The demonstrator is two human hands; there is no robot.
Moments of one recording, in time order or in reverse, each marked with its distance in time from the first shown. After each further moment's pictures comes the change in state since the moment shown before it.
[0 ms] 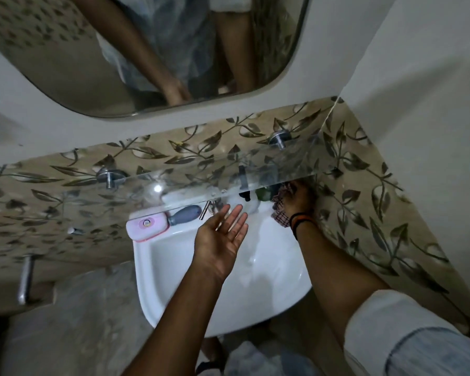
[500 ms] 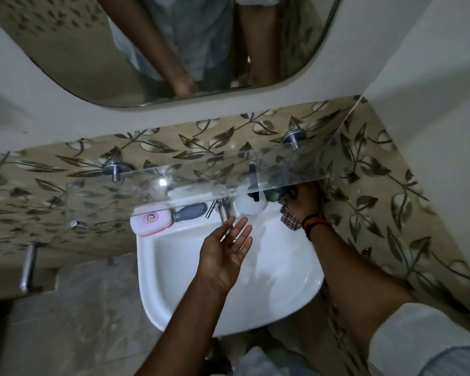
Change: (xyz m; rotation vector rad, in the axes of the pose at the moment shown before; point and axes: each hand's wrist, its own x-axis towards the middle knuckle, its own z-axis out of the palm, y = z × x) left_hand 0.016 -0.012 -0.028 -0.021 0.051 -0.044; right_hand -0.007 -0.017 -0.006 0.050 -0.037 -0.261
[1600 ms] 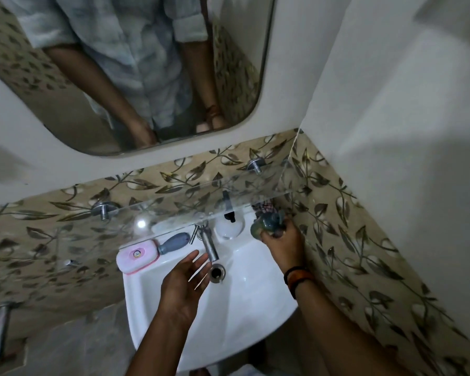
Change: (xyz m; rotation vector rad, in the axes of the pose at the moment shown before) left_hand -0.043 0.031 -0.042 0.267 0.029 0.167; right_hand -0.111 -0.035 -0.037 0.178 0.147 0.221
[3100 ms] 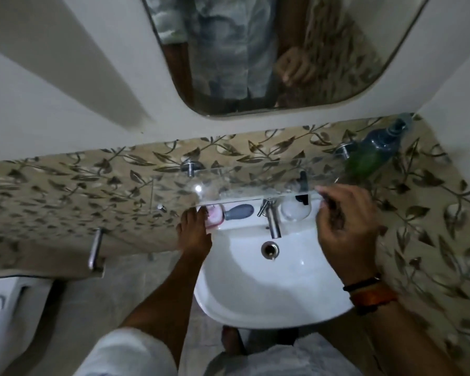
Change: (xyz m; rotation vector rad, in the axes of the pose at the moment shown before) left_hand 0.120 0.053 -0.141 1.670 0.517 0.740; right_hand -0.083 -0.130 -0.006 -0.234 0.089 -0.934
